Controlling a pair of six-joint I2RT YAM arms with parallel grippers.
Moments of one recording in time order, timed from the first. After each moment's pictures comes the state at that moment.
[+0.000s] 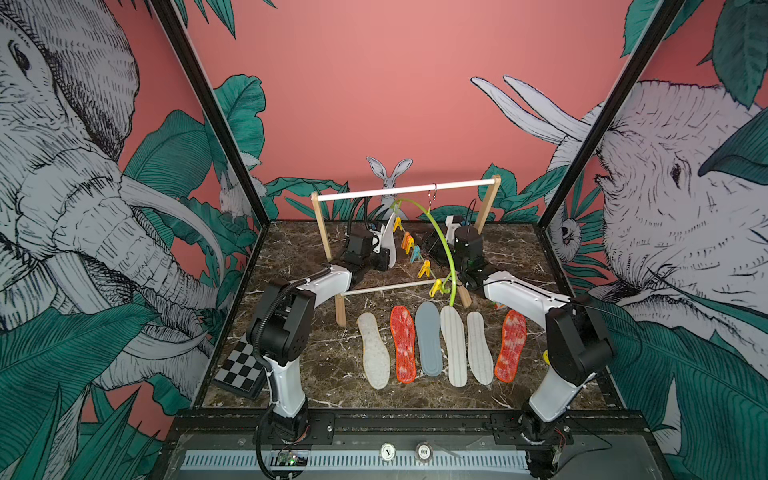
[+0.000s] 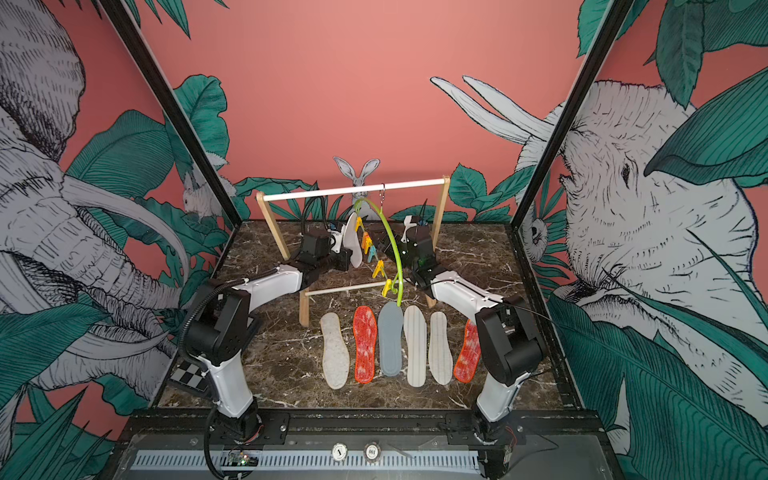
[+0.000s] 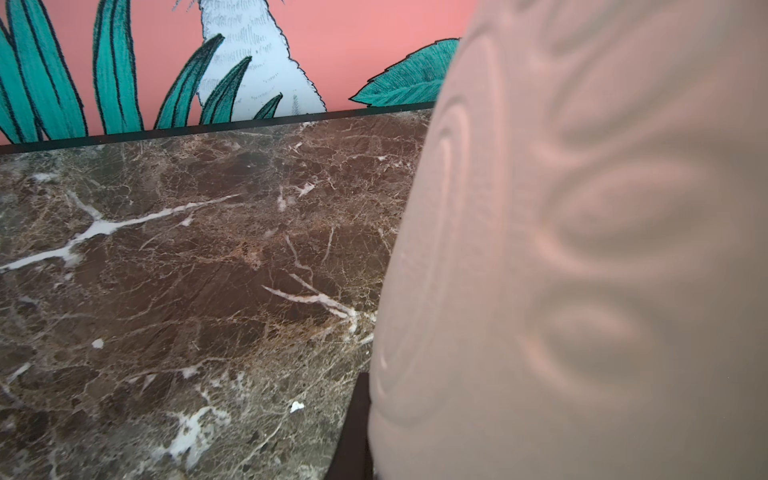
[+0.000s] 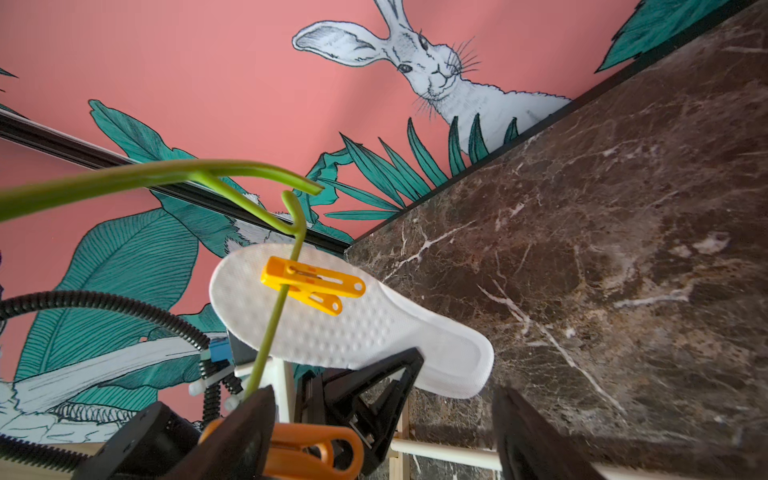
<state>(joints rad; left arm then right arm) -0.45 1.86 1.23 0.09 0.16 -0.18 0.49 1.72 1.17 0.28 -0.23 0.97</state>
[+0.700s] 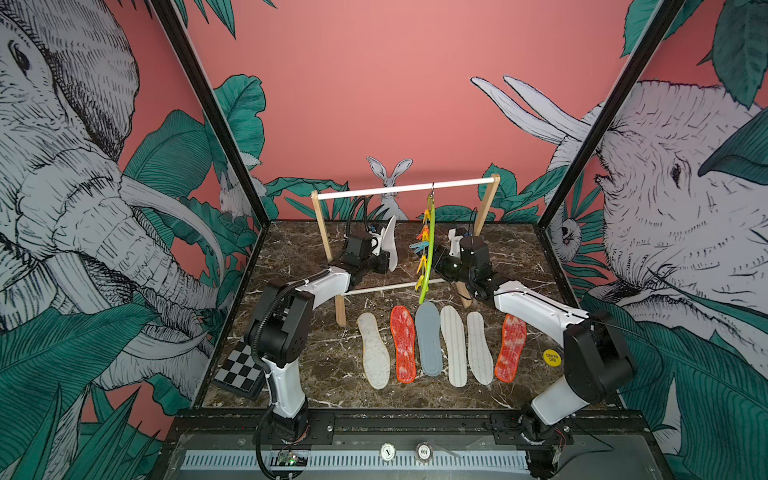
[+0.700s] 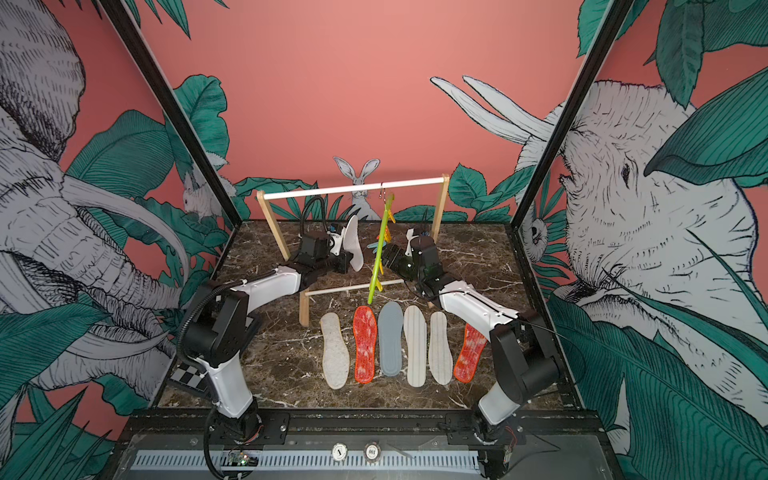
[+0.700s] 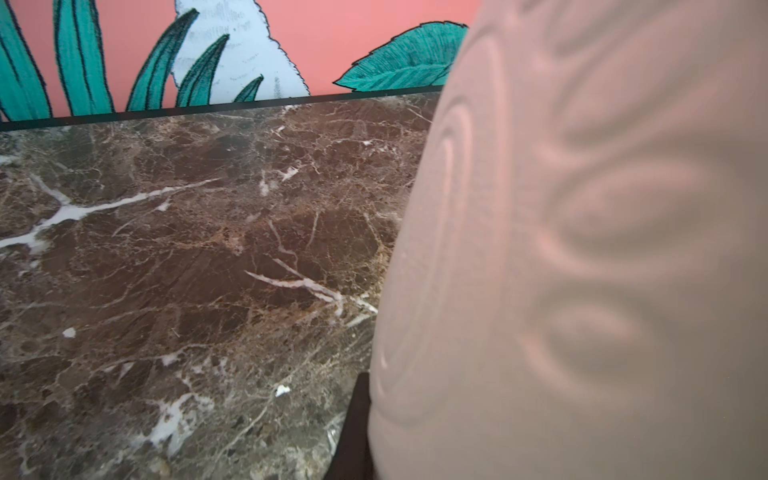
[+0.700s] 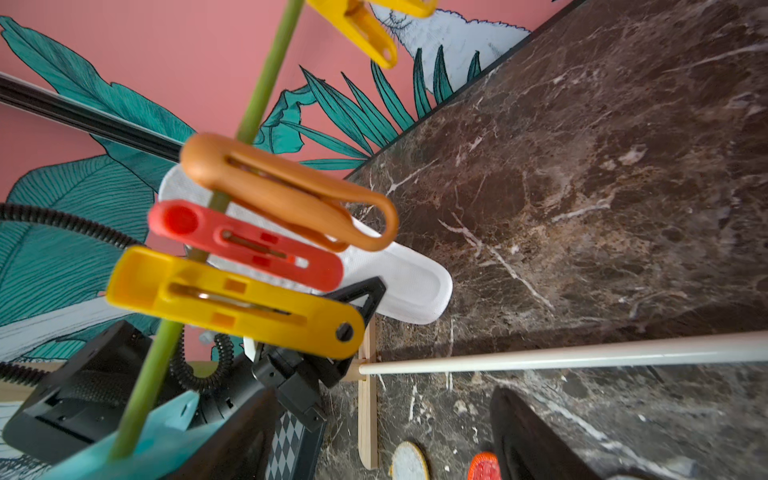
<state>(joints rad) -0.44 1.84 1.21 0.07 0.23 -0.18 0.50 1.57 1.06 0.11 -0.27 0.90</state>
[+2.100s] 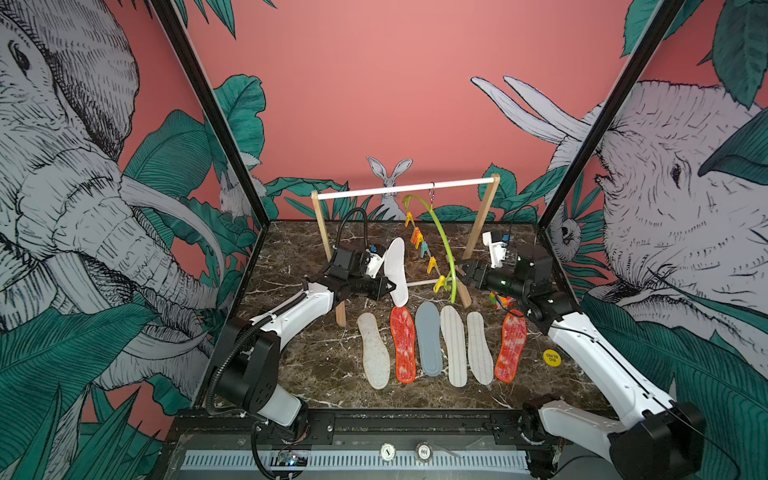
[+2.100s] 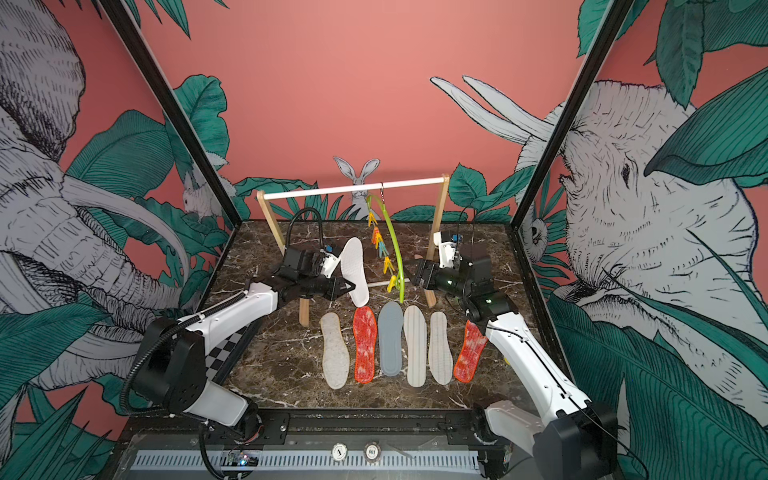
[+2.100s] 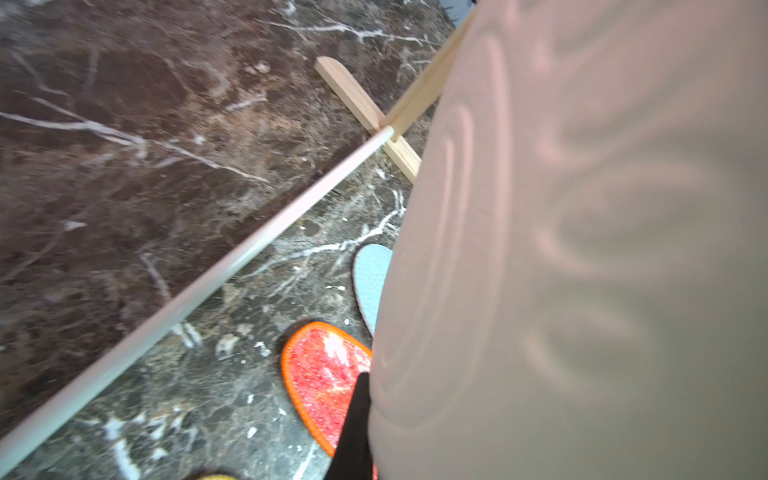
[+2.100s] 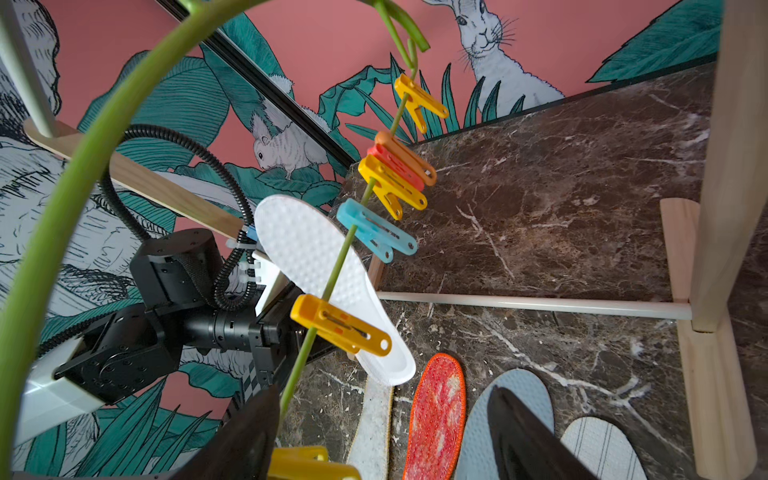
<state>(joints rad) -0.48 1.52 1.01 -0.24 0.60 -0.16 0.30 1.11 0.93 -0.19 -0.56 0.54</state>
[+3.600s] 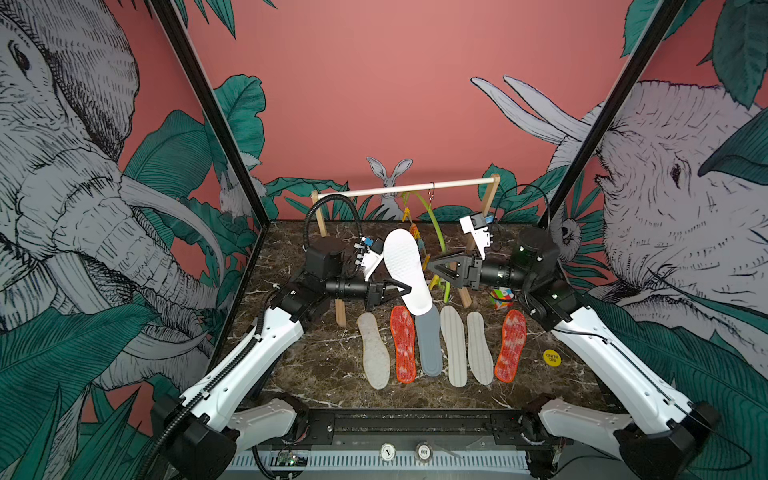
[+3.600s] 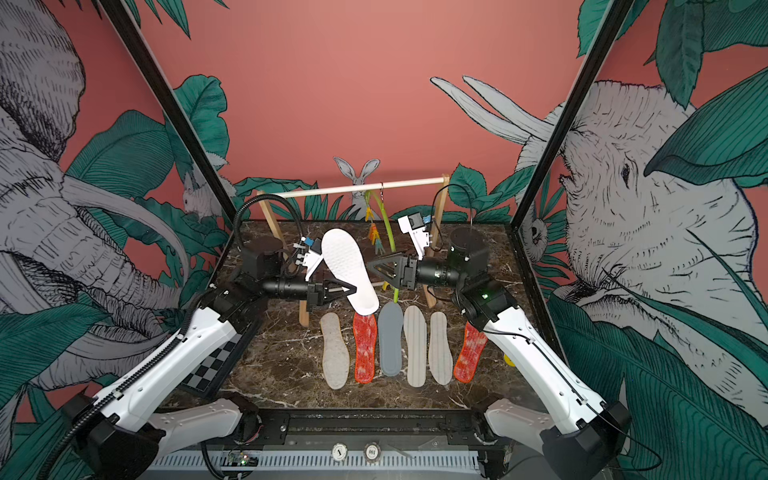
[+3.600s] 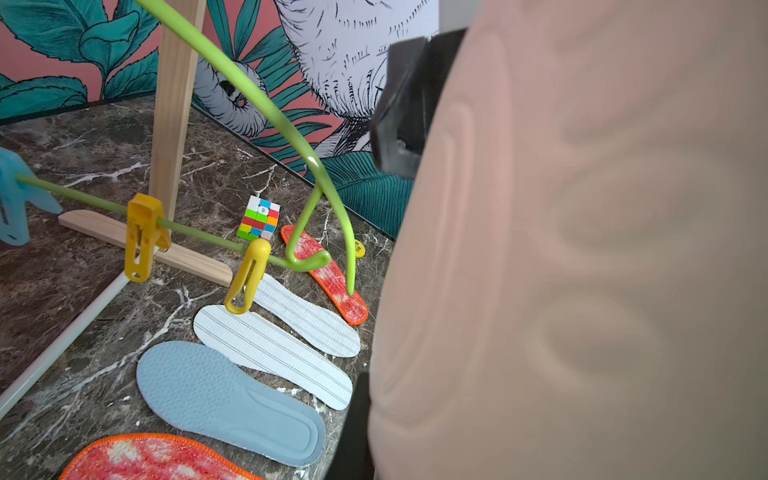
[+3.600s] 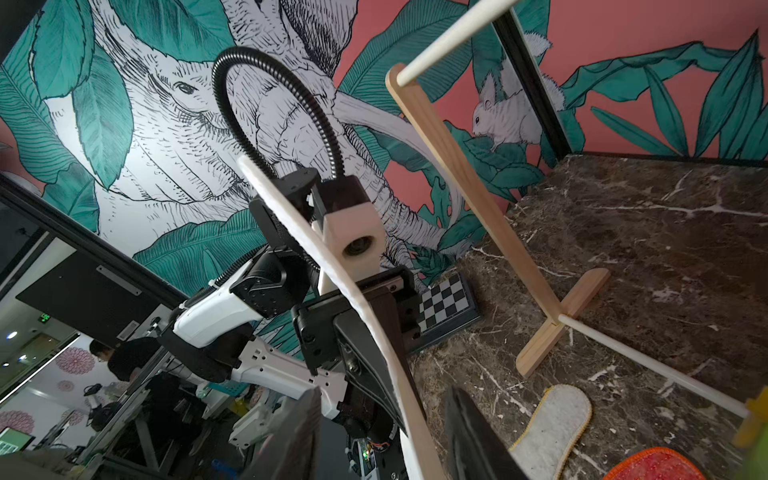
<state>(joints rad) -0.56 1.14 1.11 -0.32 0.96 -0.22 0.54 1.14 1.18 -0.12 -0.86 0.60</state>
